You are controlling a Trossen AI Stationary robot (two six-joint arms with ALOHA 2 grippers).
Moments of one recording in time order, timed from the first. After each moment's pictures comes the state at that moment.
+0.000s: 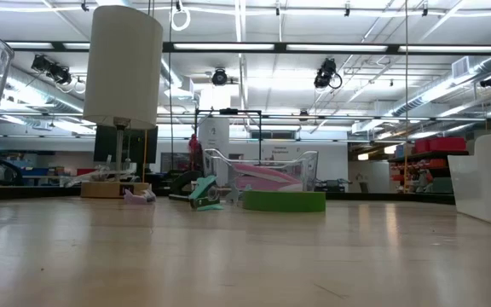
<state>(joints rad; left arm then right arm) -0.02 1.01 1.22 -0.23 -0.26 0.08 -0.08 1.40 1.59 -0.23 -0.32 0.18</state>
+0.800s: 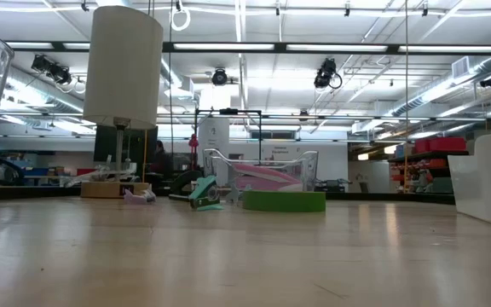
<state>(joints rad) -0.31 1.00 1.22 -0.75 -0.04 0.06 -0.08 1.40 1.59 -0.25 -0.30 0.19</state>
